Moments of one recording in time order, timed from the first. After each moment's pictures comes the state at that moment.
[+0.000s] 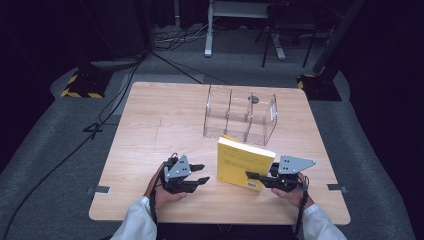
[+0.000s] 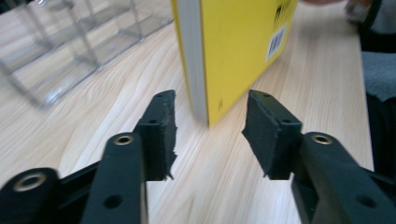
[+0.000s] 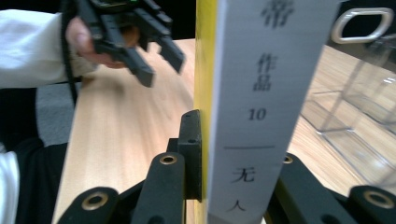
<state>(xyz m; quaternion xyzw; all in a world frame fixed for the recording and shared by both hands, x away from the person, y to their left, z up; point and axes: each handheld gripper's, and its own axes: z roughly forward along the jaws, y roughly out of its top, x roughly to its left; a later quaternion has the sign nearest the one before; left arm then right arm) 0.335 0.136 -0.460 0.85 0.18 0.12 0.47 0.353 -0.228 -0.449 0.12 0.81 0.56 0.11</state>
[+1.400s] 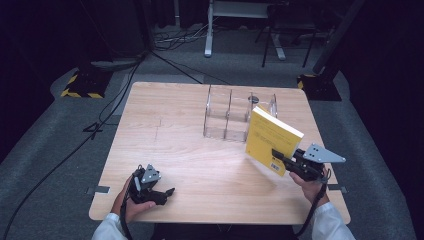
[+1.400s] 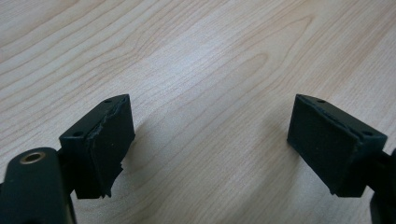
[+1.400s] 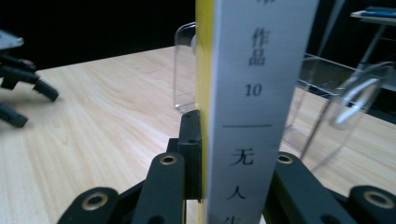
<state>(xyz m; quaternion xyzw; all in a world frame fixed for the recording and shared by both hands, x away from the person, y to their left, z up) 0.319 0.212 -0.505 0.85 0.37 0.14 0.35 0.362 -0.283 -0.424 0.27 0.75 0.56 0.24</state>
